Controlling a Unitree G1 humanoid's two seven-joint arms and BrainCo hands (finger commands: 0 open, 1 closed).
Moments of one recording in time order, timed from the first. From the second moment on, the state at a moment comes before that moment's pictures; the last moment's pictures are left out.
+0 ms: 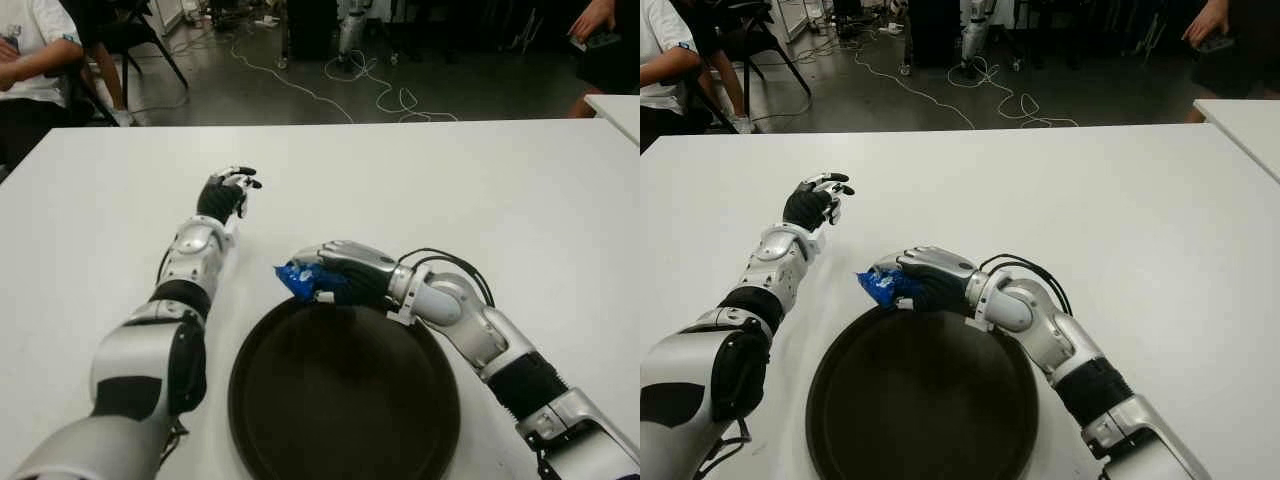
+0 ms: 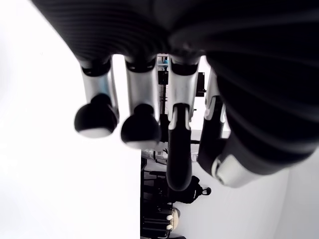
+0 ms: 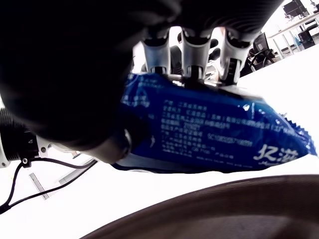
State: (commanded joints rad) left arm -0.89 0.10 0.24 1.31 -0.05 -0.27 -0.11; right arm -0.42 -0.24 0.47 0.25 -0.46 -0.42 0.37
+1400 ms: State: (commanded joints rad) left arm -0.89 0.10 0.24 1.31 -0.04 -0.26 -0.10; right arm -0.48 -0.28 0.51 0.26 -0.51 -0.41 0.46
